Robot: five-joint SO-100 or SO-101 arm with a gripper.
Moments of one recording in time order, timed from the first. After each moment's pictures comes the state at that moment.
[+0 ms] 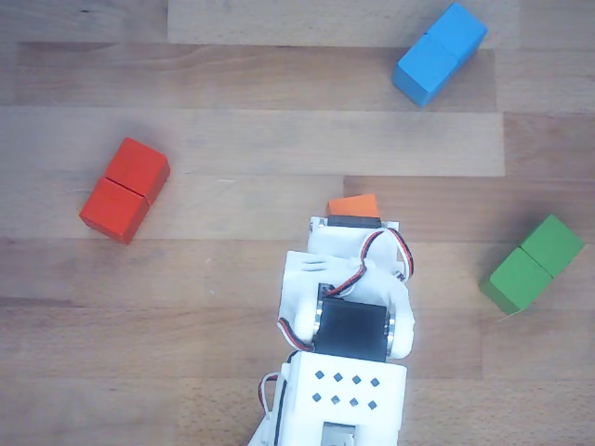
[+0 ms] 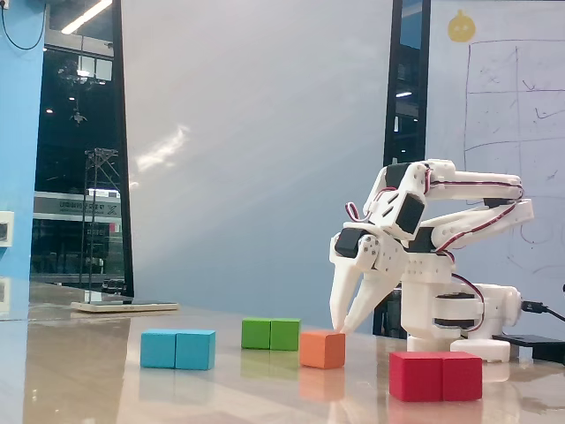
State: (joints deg) arm 4.6 164.8 167.2 62.2 -6.7
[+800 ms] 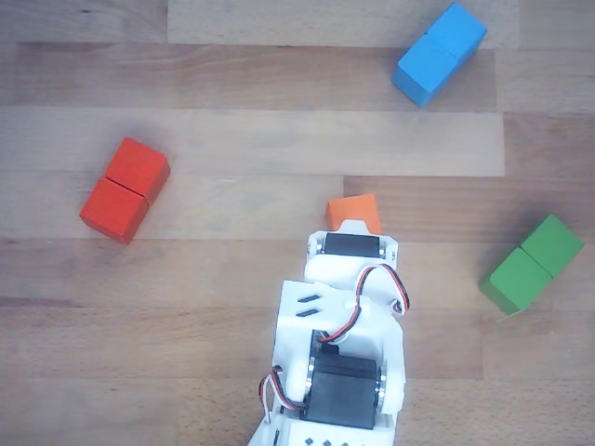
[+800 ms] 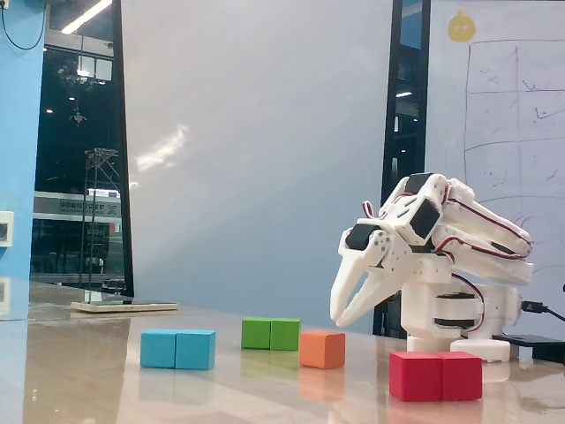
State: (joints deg) arm 4.6 195.9 175.6 72.9 -6.7
